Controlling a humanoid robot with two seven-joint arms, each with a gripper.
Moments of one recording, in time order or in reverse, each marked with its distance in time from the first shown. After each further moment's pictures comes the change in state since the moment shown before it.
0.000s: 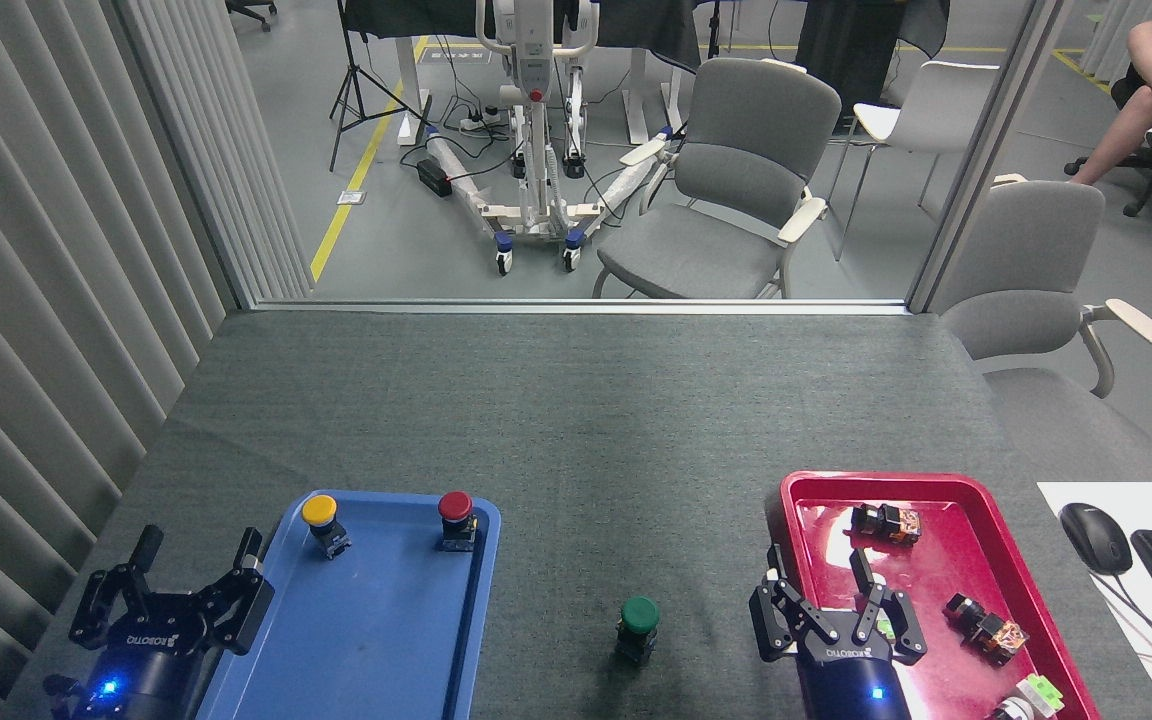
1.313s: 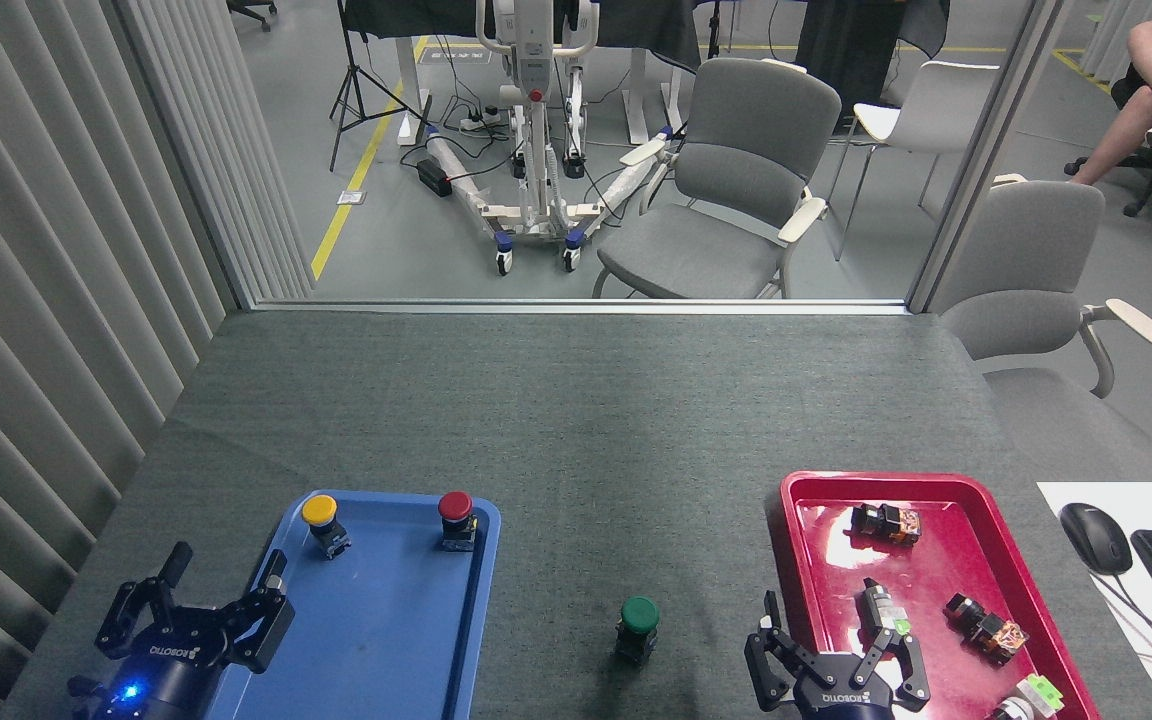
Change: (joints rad) left arm 0.006 0.024 -0.049 0.014 0.004 -0.013 -0.081; right arm 0.075 -0.012 0.049 0.009 0.083 0.085 -0.075
